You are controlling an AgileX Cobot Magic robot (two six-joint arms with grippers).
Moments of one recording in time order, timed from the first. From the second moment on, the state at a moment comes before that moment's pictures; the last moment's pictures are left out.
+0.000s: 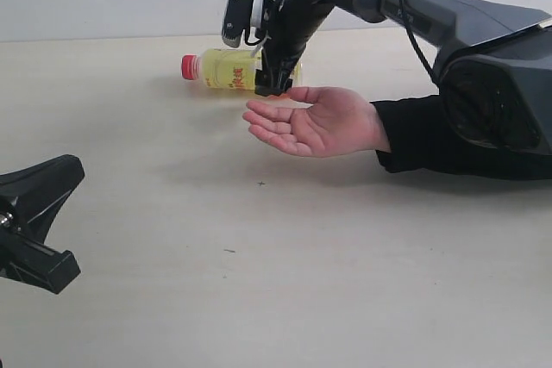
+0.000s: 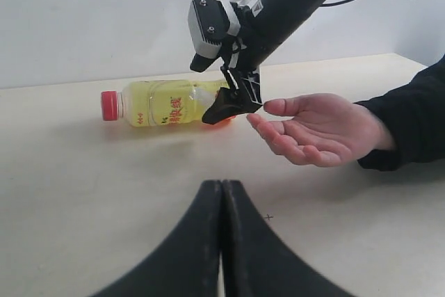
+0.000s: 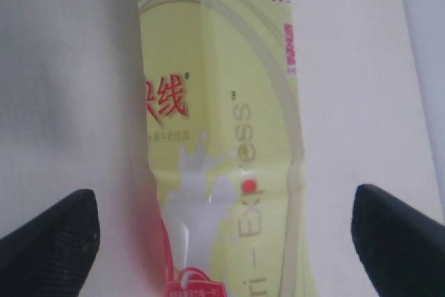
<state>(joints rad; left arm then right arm) -0.85 1.12 0.00 -0.40 -0.91 0.07 0.45 2.62 -2.37 0.15 0.86 -1.08</state>
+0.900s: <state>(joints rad) -0.85 1.12 0.00 -0.40 -0.91 0.07 0.43 2.67 -2.38 0.14 0.84 -1.06</state>
